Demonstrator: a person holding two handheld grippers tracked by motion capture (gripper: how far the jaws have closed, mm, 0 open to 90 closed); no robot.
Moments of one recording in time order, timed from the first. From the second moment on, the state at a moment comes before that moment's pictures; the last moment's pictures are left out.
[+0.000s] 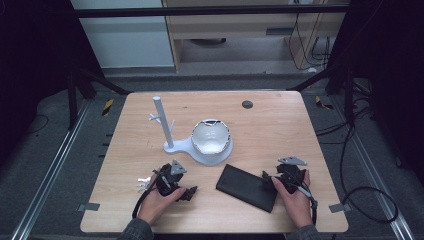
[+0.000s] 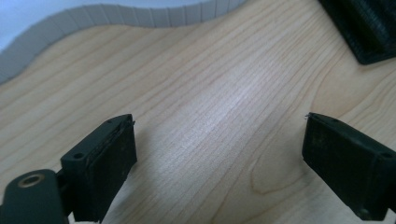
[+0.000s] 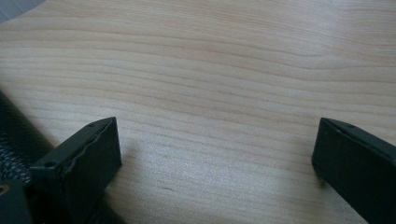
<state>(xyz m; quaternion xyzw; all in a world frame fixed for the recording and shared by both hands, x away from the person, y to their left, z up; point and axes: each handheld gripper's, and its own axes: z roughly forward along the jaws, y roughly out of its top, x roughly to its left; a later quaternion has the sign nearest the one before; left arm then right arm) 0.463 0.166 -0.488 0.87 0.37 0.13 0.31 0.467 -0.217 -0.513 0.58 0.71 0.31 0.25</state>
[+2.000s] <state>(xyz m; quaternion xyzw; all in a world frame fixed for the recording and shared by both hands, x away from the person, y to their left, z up) 0.465 0.242 -0.460 0.88 0.45 0.09 0.13 0.467 -0.218 -0.513 0.58 0.71 0.31 0.25</state>
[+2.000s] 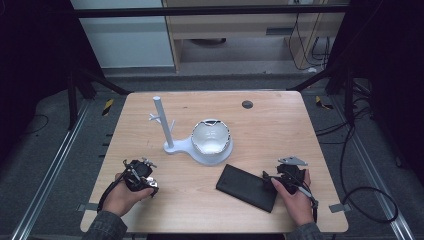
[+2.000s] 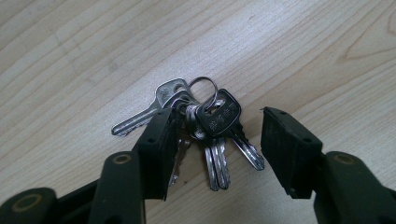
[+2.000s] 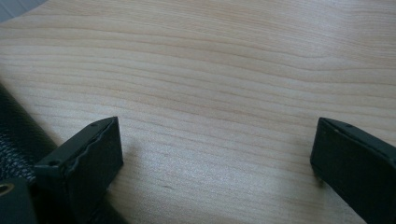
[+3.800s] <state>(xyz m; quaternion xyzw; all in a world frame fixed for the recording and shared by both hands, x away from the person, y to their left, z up) 0.462 0.242 -0.466 0.89 0.44 0.09 0.14 0.467 -0.218 -0.513 0.58 0.72 0.31 0.25</state>
